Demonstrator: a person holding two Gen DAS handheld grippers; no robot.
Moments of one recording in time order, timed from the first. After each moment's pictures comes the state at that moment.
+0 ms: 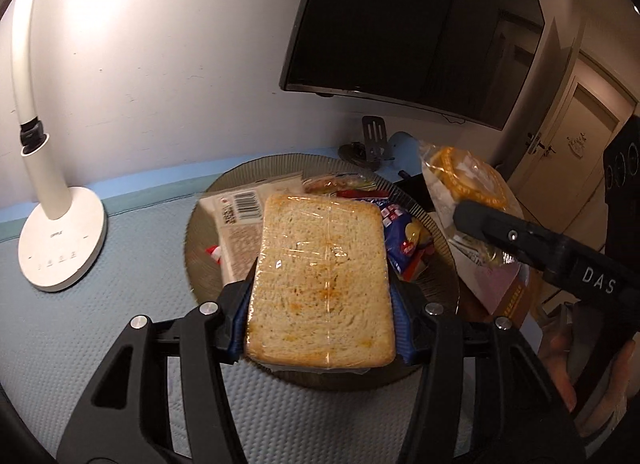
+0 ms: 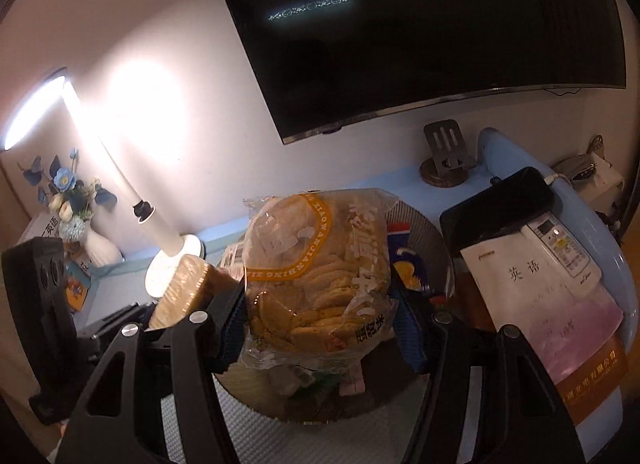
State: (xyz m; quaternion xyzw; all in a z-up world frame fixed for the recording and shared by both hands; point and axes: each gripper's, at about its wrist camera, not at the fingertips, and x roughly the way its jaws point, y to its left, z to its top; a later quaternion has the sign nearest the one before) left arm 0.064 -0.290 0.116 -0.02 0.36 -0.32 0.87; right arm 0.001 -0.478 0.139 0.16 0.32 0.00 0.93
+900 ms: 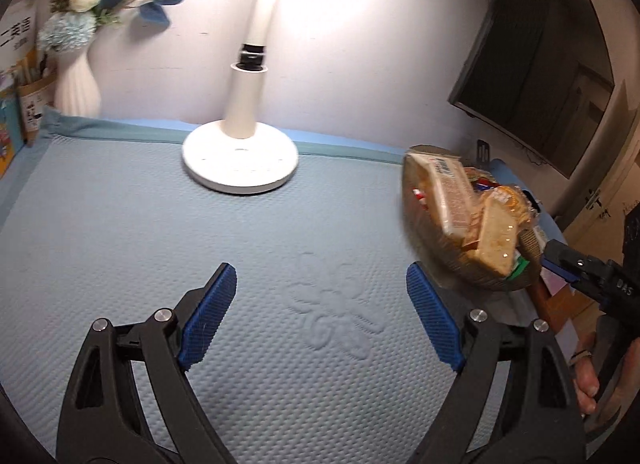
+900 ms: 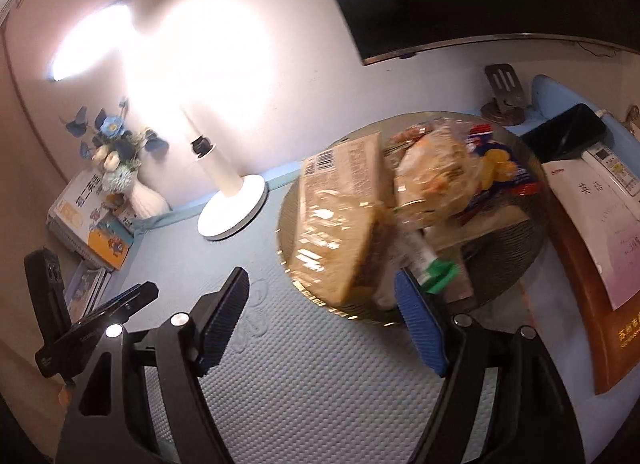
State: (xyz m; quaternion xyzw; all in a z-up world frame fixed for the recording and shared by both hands) left arm 0.007 -0.088 0.081 -0.08 0.37 -0.15 0.91; right arm -0.056 -0.384 0.090 0.17 0.35 0.09 0.92
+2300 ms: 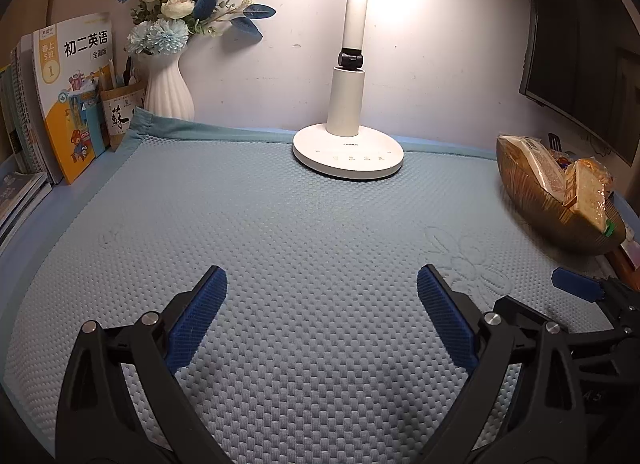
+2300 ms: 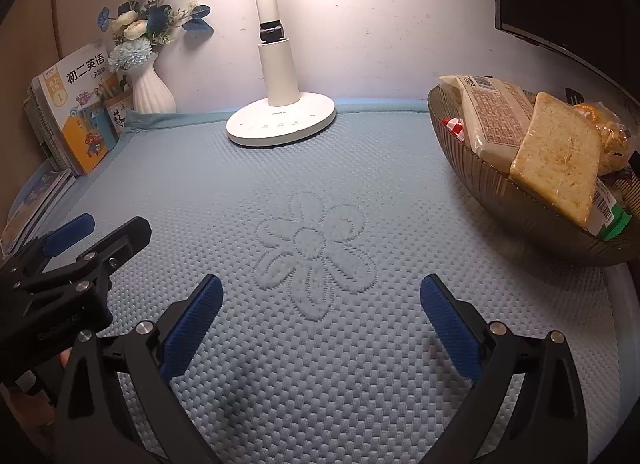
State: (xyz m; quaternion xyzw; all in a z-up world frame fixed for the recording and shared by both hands) left arm -0.019 -0.051 0.039 -0.02 0.31 -0.04 0.95; right arm -0.045 -0.232 0.004 0.02 0.38 0.08 0.92
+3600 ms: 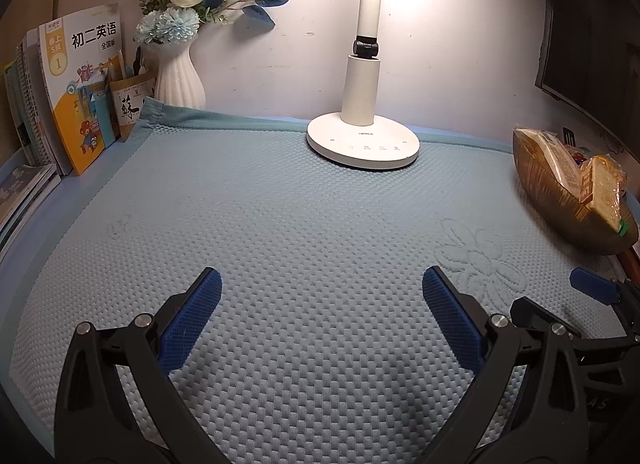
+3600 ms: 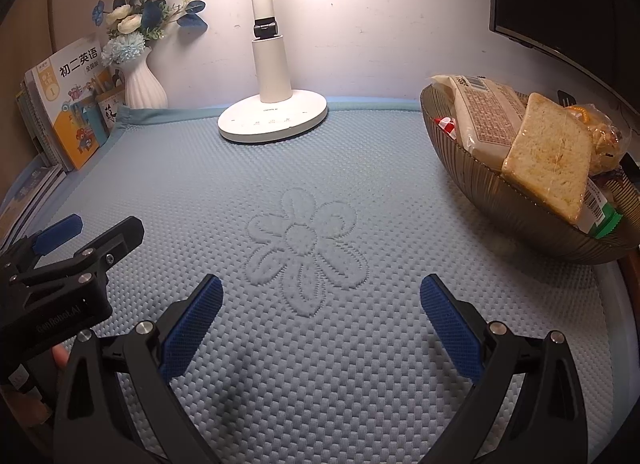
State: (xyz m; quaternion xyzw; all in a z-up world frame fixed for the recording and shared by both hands) left arm -0.013 -0.046 0.034 -0.01 0.33 -0.02 0.94; right arm -0.046 -0.229 0.006 0.01 0.38 0.06 0.92
